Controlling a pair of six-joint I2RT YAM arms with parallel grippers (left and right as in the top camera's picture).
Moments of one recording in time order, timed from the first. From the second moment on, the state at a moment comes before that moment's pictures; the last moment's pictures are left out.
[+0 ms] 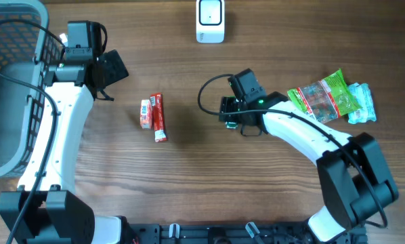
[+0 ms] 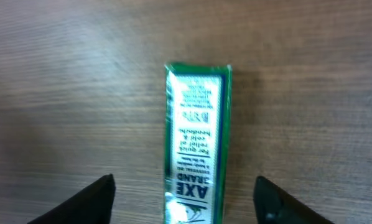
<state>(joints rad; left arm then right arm) -0.01 1.59 1.40 -0.88 -0.26 -0.42 0.51 1.78 1.04 -0.44 -0.02 0.60</state>
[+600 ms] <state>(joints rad) -0.01 1.59 1.40 -0.88 -0.26 -0.42 0.62 1.83 1.04 -0.49 0.14 0.64</state>
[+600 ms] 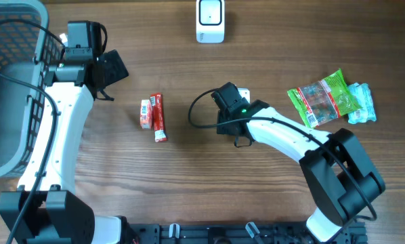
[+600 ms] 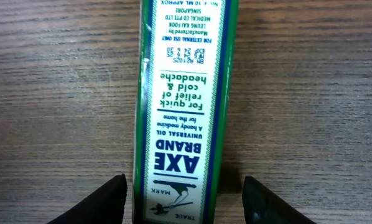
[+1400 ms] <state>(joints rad) -0.01 1.59 1.40 -0.88 -0.26 -0.42 0.56 1.83 1.08 -0.52 0.12 0.42</state>
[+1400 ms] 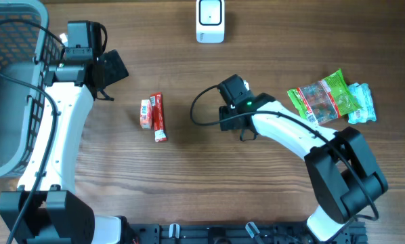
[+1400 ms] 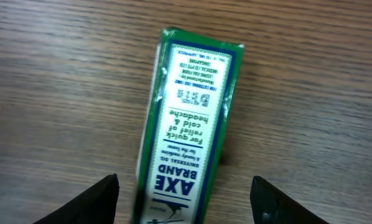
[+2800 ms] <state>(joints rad) -0.01 1.59 1.40 -0.88 -0.26 -0.42 0.56 1.83 1.08 -0.62 0.10 0.34</state>
